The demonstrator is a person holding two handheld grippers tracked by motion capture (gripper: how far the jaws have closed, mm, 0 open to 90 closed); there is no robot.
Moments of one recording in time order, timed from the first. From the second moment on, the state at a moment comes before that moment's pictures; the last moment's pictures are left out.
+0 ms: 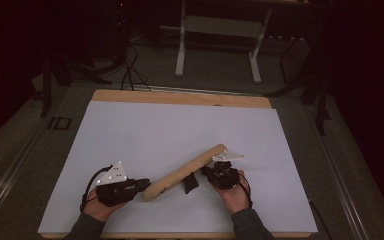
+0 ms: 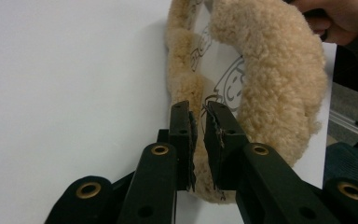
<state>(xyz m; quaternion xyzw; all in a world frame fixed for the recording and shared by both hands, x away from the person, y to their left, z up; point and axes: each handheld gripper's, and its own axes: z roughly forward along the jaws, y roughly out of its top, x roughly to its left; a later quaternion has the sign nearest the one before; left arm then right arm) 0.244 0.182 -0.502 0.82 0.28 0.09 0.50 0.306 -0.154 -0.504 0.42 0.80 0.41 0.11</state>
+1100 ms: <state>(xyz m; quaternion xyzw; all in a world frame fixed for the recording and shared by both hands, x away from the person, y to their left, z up) 0.236 0.142 -0.505 0.84 0.23 0.06 0.49 0.313 -0.139 -0.500 0.41 0.81 0.41 0.11</state>
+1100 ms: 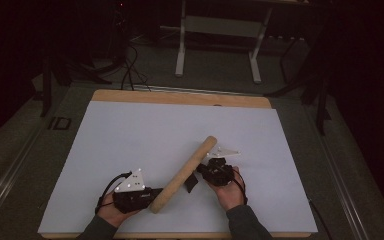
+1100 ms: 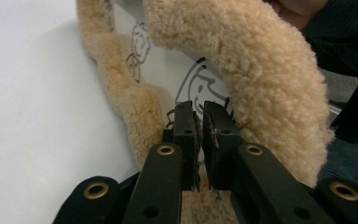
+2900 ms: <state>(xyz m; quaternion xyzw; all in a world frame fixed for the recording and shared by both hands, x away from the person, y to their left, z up) 0.232 0.092 -0.515 0.84 0.22 0.10 0.49 0.339 -0.110 -0.495 0.41 0.81 0.41 0.05</state>
